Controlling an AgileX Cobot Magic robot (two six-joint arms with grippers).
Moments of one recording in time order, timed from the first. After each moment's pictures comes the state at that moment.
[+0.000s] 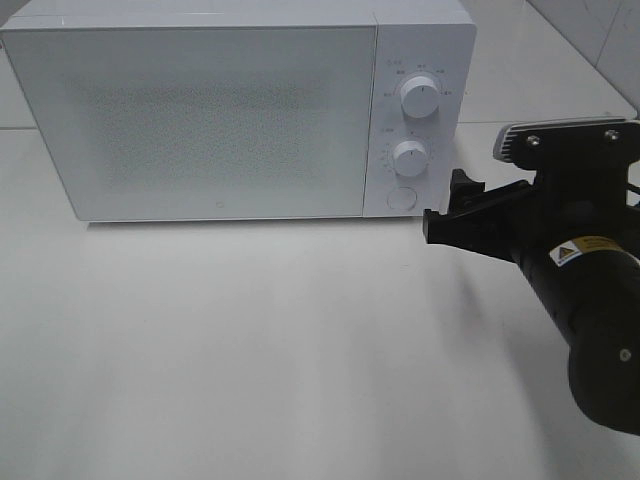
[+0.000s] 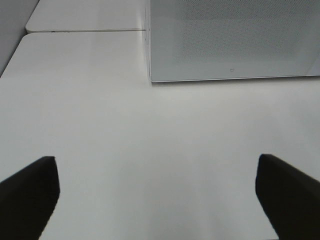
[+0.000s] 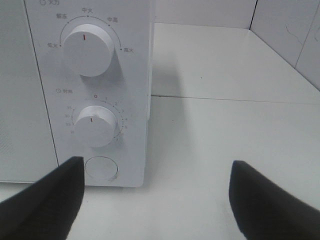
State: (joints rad) left arm 0.08 0.00 -0.52 -0.19 1.07 0.16; right arm 0.79 1.67 -0.39 0.88 -1.21 -0.36
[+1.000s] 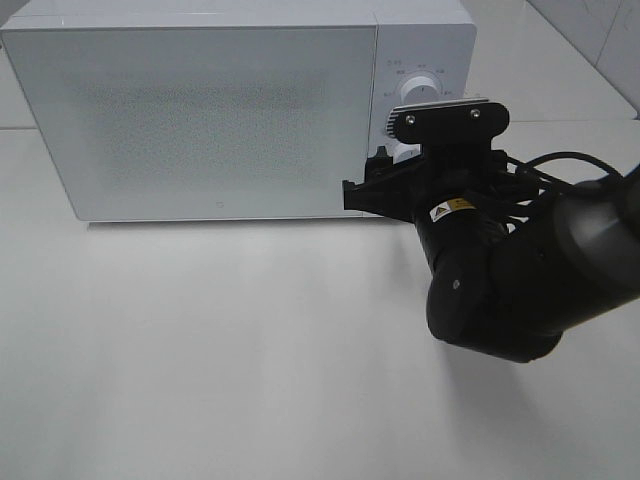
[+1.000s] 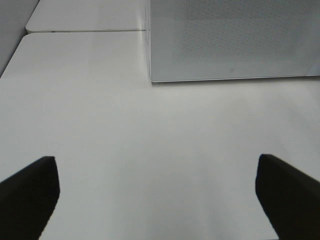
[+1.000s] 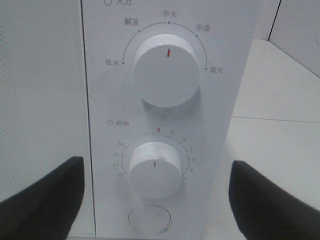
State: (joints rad) left arm 0.08 0.00 -0.52 -0.19 1.07 0.16; right arm 0.77 1.96 -0.71 0.86 -1.21 -0.39
